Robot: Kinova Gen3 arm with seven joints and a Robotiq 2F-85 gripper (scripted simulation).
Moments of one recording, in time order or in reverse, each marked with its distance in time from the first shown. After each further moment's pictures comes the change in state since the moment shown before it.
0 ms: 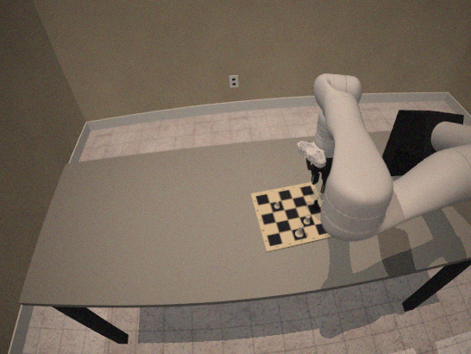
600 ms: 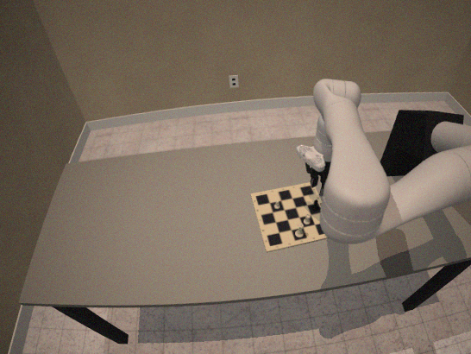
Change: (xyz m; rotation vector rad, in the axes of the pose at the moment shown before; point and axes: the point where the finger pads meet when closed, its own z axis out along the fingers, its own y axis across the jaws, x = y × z) arm 0.001 0.001 0.014 -0.003 0.004 0.000
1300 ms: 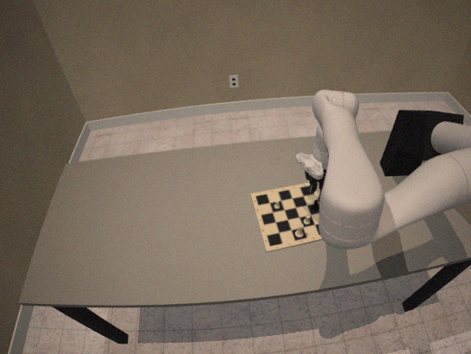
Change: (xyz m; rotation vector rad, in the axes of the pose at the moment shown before) arm -0.001 0.000 0.029 0.000 0.000 0.000
